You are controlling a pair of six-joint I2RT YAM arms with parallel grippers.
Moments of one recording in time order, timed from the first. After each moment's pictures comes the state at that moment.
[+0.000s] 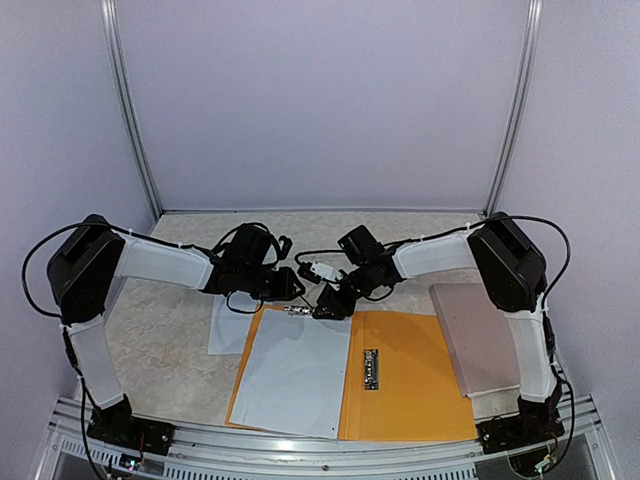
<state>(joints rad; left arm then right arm) -0.69 1.88 1.09 0.04 0.19 -0.51 0.74 2.21 1.50 -0.21 -0.49 -0.40</state>
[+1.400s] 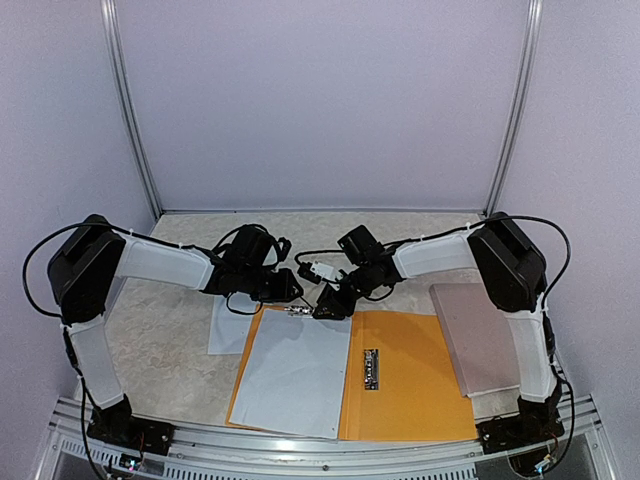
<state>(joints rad) -0.70 1.88 1.09 0.02 0.17 -0.51 0.74 2.21 1.50 -0.22 -0.49 -0.40</state>
